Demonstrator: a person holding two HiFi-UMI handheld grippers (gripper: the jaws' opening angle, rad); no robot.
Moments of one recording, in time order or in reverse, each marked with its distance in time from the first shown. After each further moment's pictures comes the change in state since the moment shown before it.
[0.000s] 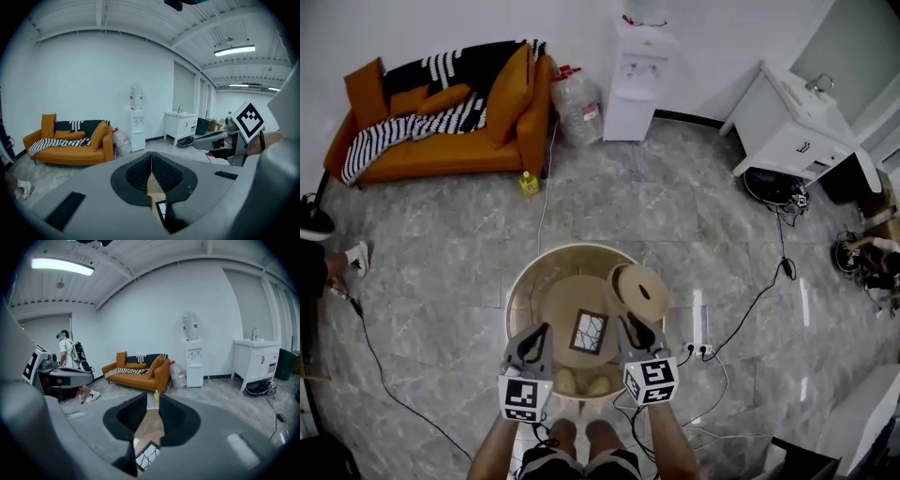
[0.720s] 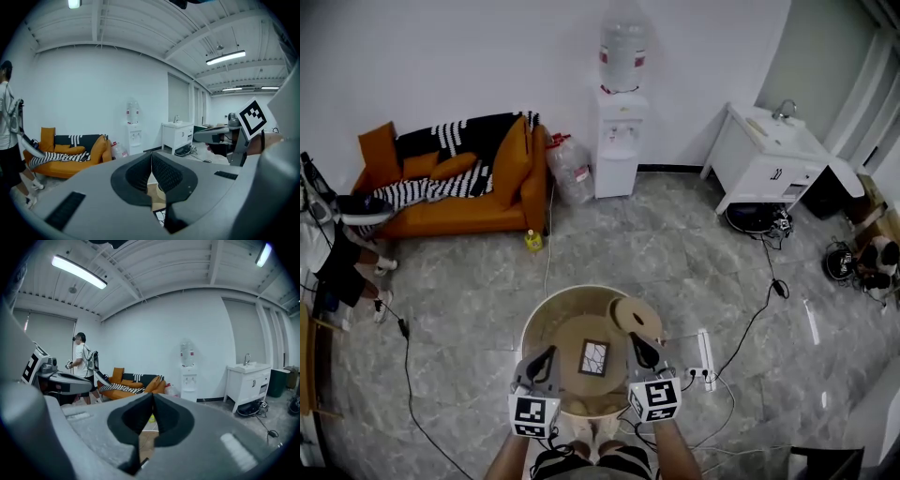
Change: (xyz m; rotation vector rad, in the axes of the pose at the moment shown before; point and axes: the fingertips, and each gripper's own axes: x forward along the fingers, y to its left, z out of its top) left arm -0.117 -0.040 0.111 0.049 -0.111 -0.011; right arm -0.143 0.044 0.125 -0.083 -0.220 -0.089
